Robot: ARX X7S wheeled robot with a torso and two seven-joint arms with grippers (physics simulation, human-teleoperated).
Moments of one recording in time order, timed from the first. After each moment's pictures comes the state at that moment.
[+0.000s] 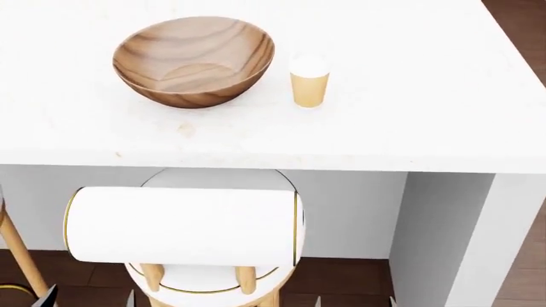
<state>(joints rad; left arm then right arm) -0.02 -0.19 0.22 0.00 -0.14 0.03 -0.21 0.02 0.19 -0.23 0.00 0.16 -0.01 0.22</state>
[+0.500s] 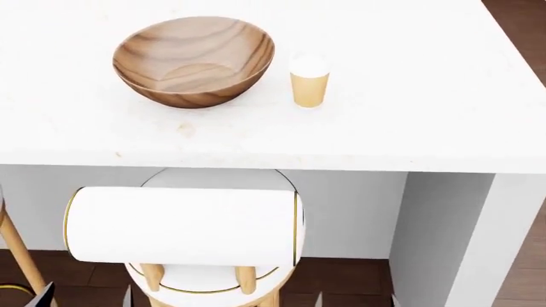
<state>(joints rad) -0.01 -0.21 0.22 0.06 -0.18 -0.01 -0.22 0.02 0.19 -0.23 -0.02 0.18 0.00 0.23</state>
